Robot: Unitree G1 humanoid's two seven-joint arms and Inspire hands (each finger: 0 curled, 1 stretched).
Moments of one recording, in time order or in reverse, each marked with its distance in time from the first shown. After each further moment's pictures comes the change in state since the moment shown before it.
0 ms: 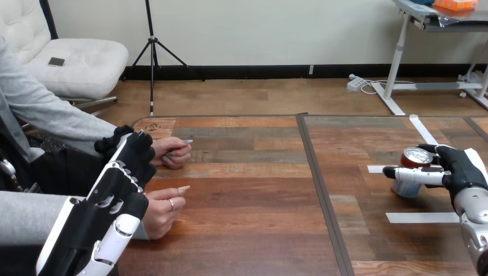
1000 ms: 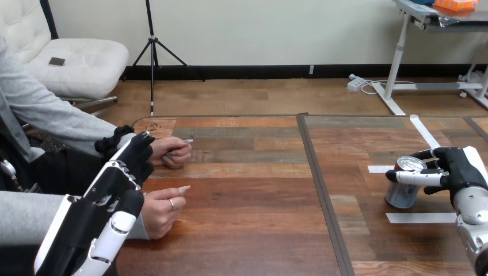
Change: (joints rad) left arm -0.007 -0.001 0.008 0.000 0.000 0.000 -0.010; right arm 0.000 0.000 0.048 0.000 -0.055 0.001 -0.065
